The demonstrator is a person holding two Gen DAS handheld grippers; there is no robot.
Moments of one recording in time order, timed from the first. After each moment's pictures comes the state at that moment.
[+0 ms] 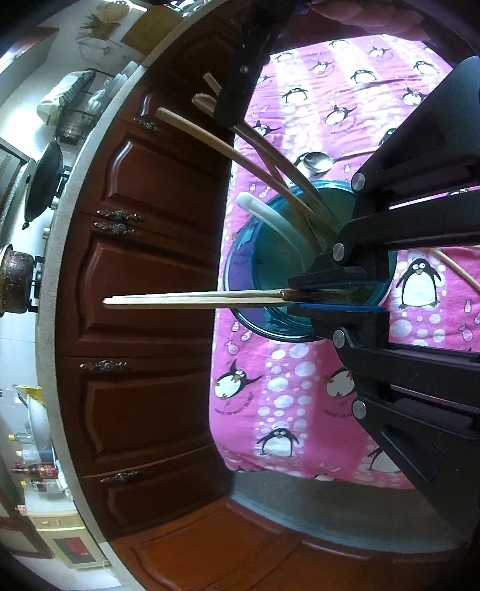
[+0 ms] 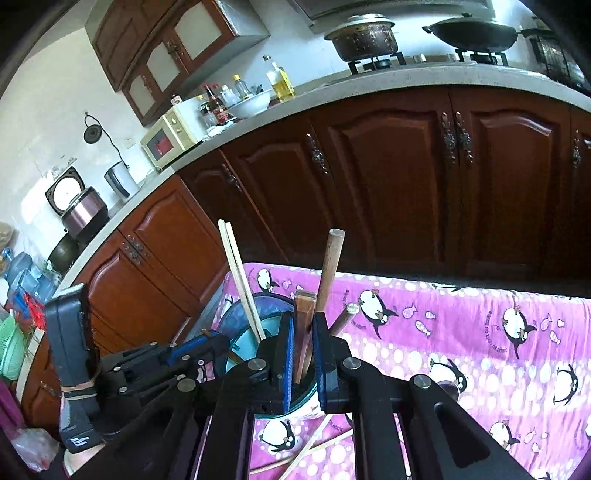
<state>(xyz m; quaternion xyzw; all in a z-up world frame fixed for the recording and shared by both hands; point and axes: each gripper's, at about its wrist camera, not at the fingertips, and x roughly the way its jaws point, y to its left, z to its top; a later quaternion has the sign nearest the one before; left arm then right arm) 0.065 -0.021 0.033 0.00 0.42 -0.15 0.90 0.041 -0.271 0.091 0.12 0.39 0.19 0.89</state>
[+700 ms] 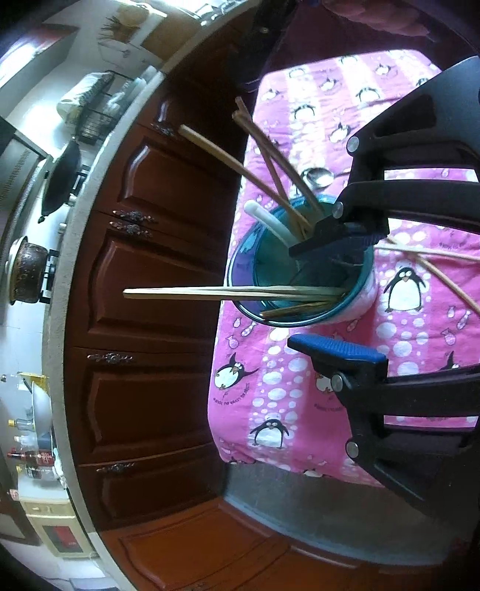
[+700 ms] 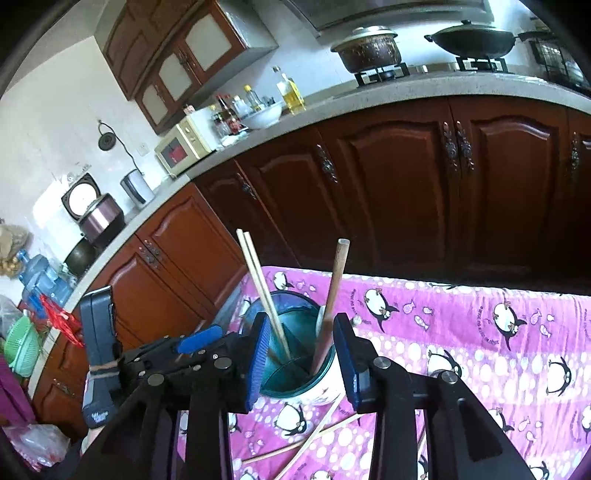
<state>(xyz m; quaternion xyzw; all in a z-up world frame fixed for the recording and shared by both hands) 0.039 0.002 0.056 -0.04 0.40 -0.16 0.90 0.002 -0.290 0.118 0.14 0.37 0.22 0.89</state>
